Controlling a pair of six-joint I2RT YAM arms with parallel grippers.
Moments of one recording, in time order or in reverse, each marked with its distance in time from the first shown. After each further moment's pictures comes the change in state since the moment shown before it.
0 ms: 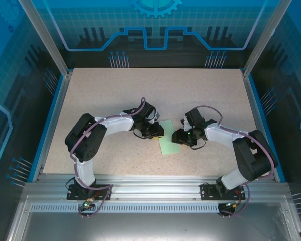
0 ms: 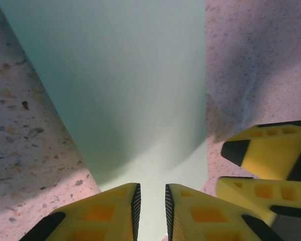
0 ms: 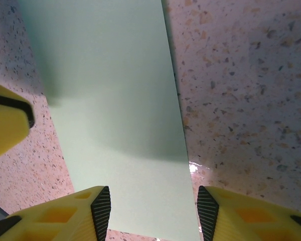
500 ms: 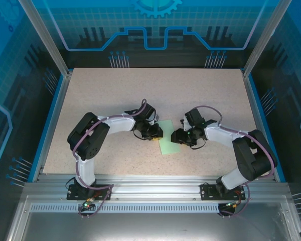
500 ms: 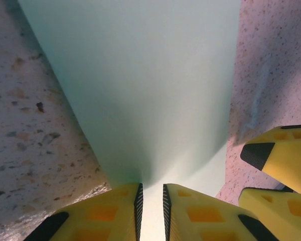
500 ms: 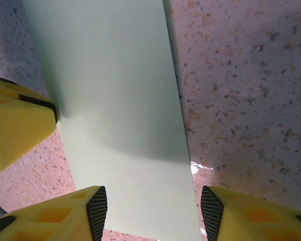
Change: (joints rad) left arm 0.000 0.033 0.000 -0.004 -0.002 0.010; right arm 0.000 0.006 0.000 0.006 -0.007 0.000
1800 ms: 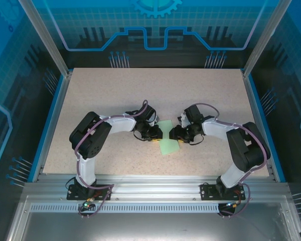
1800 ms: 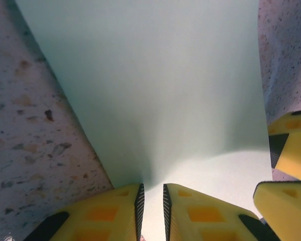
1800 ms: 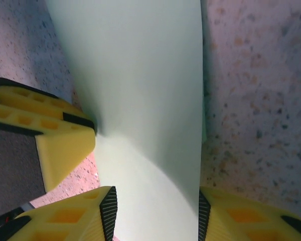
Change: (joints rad) left arm 0.000 0.024 -0.002 0.000 -0.006 0.046; right arm -0.040 0.118 0.079 0.031 -0.124 -0.045
